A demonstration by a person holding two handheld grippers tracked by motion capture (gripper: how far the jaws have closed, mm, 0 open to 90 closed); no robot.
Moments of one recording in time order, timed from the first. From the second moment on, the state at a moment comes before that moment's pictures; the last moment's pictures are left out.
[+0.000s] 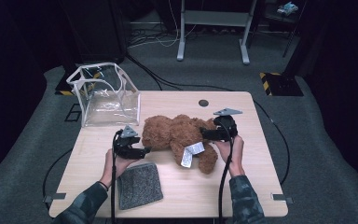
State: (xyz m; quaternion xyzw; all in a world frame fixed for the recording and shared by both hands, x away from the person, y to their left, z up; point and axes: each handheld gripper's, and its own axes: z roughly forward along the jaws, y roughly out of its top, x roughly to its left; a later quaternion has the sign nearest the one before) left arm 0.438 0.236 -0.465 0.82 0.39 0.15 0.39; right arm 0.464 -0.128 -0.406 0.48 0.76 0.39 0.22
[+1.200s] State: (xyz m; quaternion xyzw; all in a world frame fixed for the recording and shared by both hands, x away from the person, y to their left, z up) left arm 0.341 0.235 -0.506 0.86 0.34 0.12 0.36; right arm 0.368 -0.226 -0.523 0.56 0.73 0.33 0.22
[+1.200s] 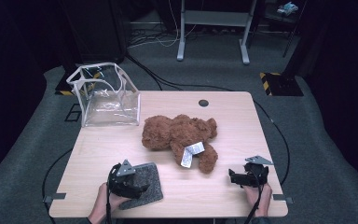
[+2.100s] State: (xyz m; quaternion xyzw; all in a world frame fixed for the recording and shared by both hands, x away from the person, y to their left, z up) left arm 0.341 0.233 -0.511 0.86 0.35 0.12 0.36; right arm 0.369 -0.230 -0.529 0.56 0.72 0.32 0.23
